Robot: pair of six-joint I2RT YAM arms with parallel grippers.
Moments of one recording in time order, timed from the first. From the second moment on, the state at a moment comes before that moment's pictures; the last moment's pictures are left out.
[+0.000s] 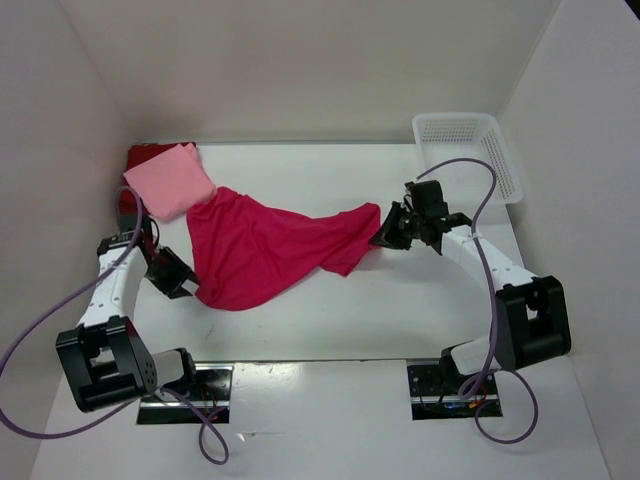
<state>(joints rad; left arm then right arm) 0.30 1.24 0.87 -0.93 0.22 -0.59 0.25 1.41 0.94 -0.37 -0.36 0.67</state>
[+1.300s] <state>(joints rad) 0.38 1.48 0.76 -0.73 0.23 -0.75 0.25 1.40 0.93 -0.38 -0.36 0.67</state>
